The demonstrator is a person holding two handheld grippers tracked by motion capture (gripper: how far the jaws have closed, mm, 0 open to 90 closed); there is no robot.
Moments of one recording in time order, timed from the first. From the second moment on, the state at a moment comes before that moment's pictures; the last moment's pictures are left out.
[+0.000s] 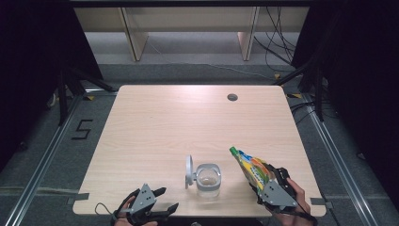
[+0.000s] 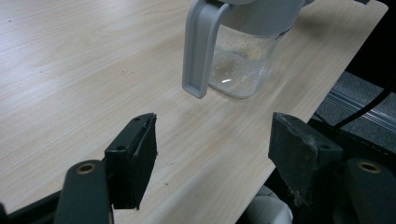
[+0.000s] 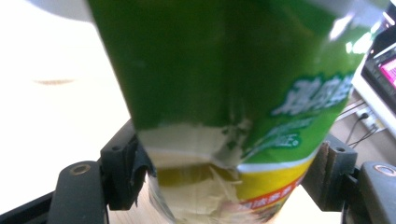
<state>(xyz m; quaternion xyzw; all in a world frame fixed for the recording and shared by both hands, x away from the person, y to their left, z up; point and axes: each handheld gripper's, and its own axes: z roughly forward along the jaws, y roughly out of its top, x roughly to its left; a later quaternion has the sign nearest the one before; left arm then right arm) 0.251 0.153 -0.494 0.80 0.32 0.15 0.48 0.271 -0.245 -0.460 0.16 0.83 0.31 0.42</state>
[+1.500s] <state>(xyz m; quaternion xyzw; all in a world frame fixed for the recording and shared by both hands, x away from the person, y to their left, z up) 0.252 0.154 -0.494 0.81 0.32 0.15 0.47 0.260 -0.208 -0.450 -0.13 0.83 0.01 0.55</state>
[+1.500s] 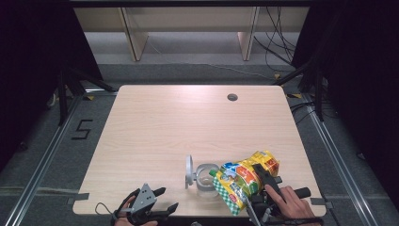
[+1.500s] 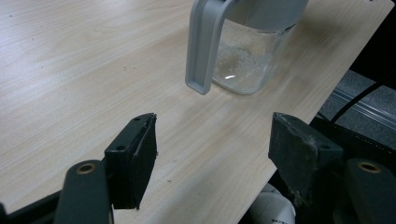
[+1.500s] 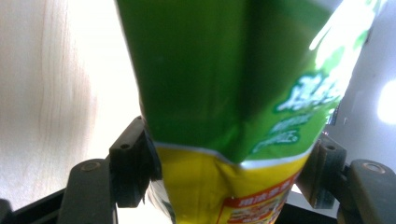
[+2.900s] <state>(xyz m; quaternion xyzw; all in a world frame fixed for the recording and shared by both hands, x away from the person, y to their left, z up) 0.252 0.153 -0.495 0.81 0.32 0.15 0.47 0.261 -0.199 -0.426 -0.24 0.77 -0.12 0.58</state>
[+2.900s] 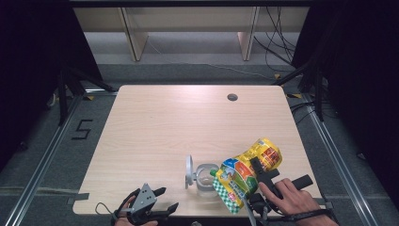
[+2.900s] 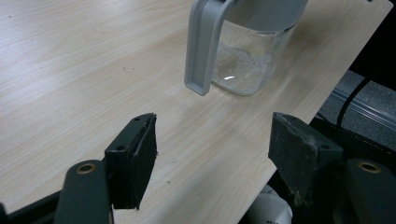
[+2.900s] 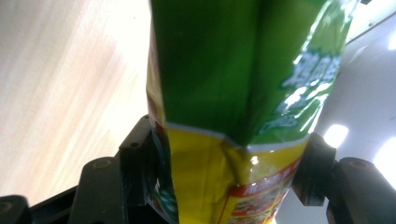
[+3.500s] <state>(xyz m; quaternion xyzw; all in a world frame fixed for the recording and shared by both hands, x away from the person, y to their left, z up) 0.252 0.154 -0.495 0.81 0.33 0.14 0.47 0.260 -0.192 -0.418 -0.29 0.74 -0.15 0.58</state>
